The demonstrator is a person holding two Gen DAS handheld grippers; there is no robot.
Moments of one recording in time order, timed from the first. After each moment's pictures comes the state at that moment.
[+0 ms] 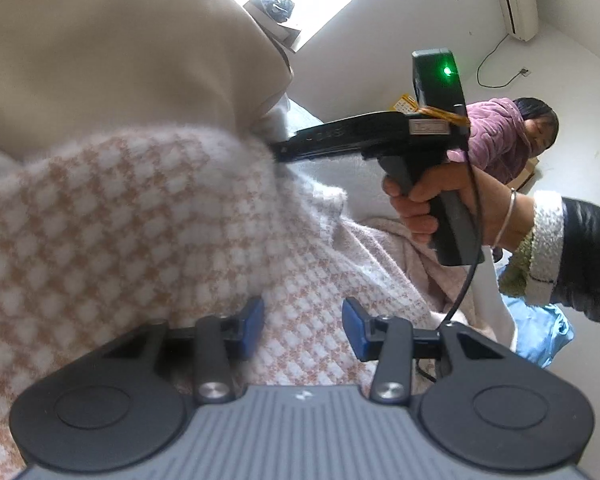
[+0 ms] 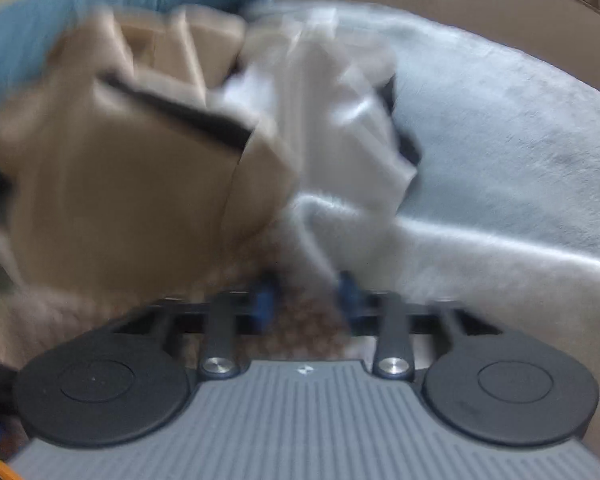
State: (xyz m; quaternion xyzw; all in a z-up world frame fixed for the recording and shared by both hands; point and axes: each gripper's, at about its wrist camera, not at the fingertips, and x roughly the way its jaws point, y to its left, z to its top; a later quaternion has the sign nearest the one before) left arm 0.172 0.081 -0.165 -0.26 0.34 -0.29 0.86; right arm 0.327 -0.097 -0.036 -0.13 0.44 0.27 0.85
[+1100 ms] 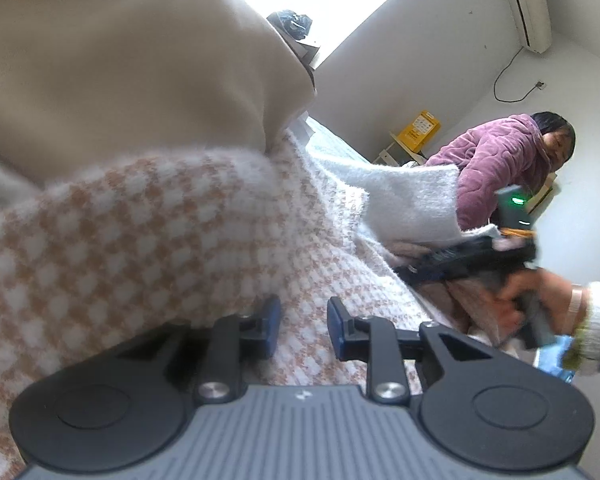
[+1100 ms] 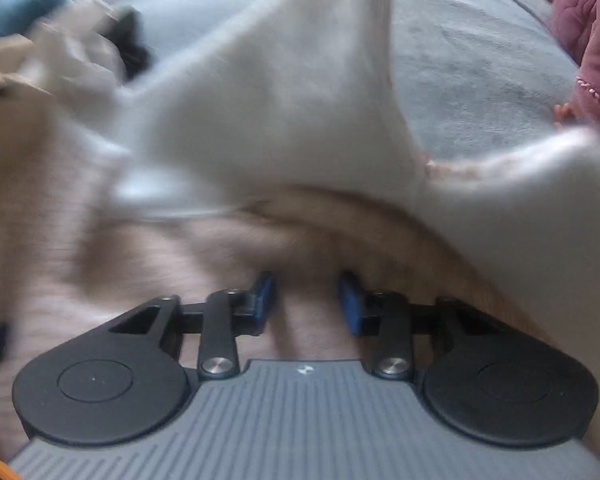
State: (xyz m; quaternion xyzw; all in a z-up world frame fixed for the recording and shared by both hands) left arm 0.166 0.101 -0.167 -0.26 0.33 -0.26 0.87; right arm 0.268 -0.258 -0.052 0.00 0.52 0.01 0.85
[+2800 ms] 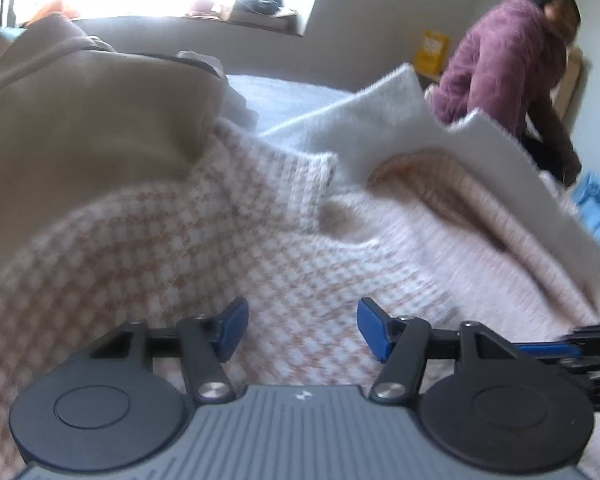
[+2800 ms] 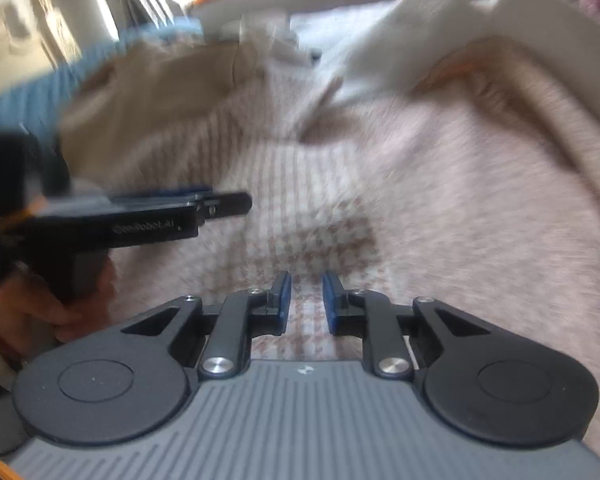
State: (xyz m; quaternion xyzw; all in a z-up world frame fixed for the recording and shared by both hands) left arm 0.146 0.004 -0.110 -0.06 0.36 -0.20 0.91; right arm 0.048 -0.220 -0.025 0.10 0.40 0.15 0.90
